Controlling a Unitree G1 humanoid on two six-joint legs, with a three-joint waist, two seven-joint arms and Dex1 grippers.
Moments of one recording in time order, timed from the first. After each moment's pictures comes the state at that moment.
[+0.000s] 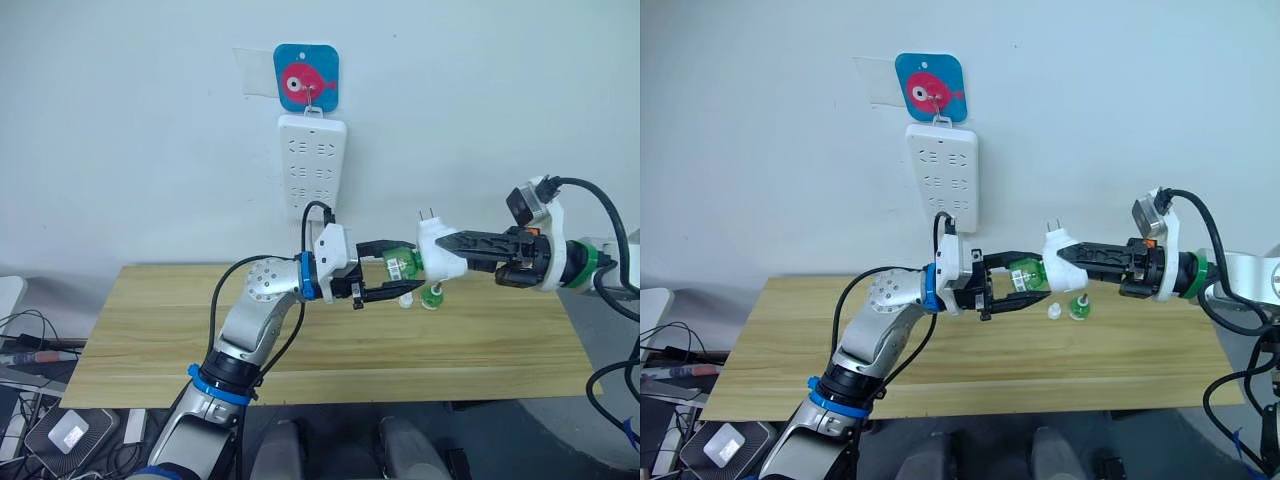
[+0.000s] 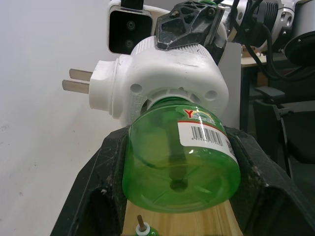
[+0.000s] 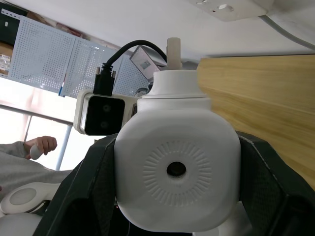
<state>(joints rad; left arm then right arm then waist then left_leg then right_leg) -0.51 0.22 -0.26 -0.03 -0.33 0.06 -1.05 -0.58 -0.93 -0.09 0.14 1.94 1.38 0.26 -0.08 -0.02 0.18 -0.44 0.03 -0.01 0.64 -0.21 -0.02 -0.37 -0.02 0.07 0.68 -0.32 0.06</state>
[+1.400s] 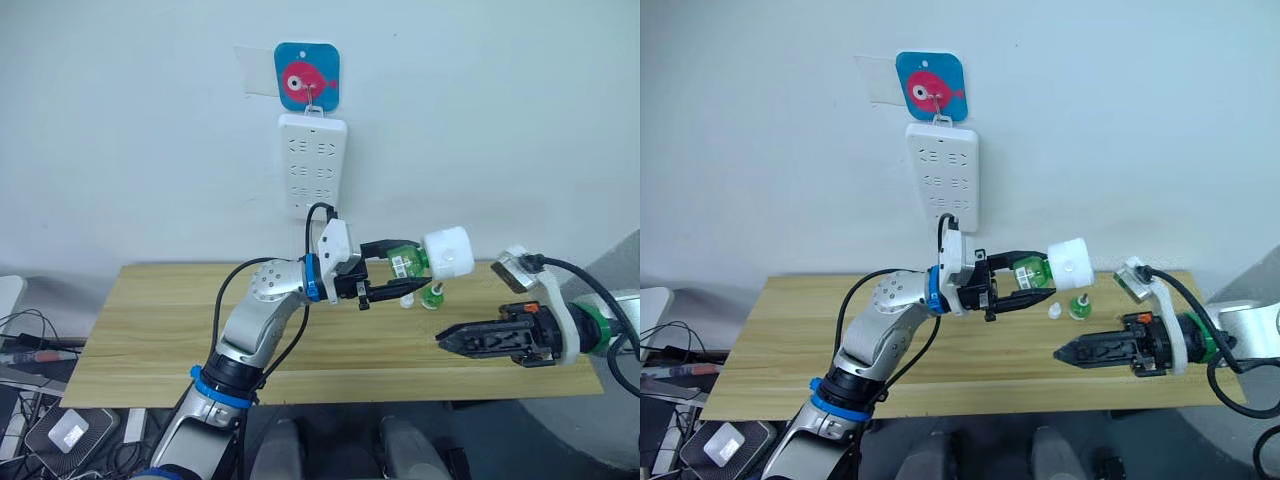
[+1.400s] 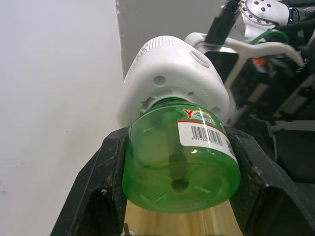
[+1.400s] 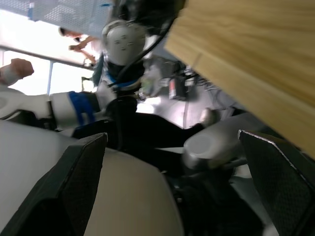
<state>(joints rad) -0.49 0.22 -0.26 -0.08 -0.39 0.17 -0.99 -0.30 -1.17 -0.11 -0.15 1.72 1.39 0.56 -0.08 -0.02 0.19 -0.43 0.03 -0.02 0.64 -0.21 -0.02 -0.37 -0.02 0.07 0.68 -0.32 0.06</state>
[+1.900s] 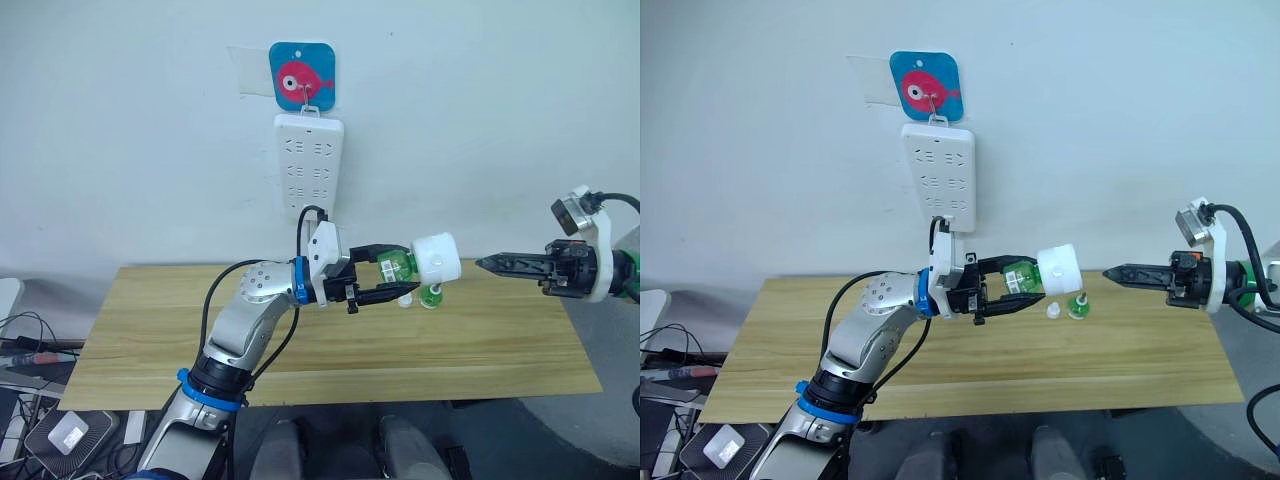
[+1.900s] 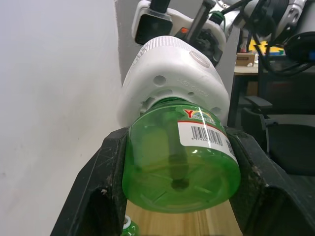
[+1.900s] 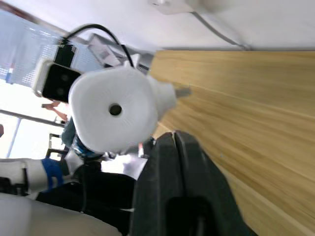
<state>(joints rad) -0.47 0.27 -0.25 -0.11 -0.42 0.19 -1.03 -0.54 -1.06 -0.18 0.12 1.44 1.43 0.73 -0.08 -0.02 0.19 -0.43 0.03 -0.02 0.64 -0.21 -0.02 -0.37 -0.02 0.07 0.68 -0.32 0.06</state>
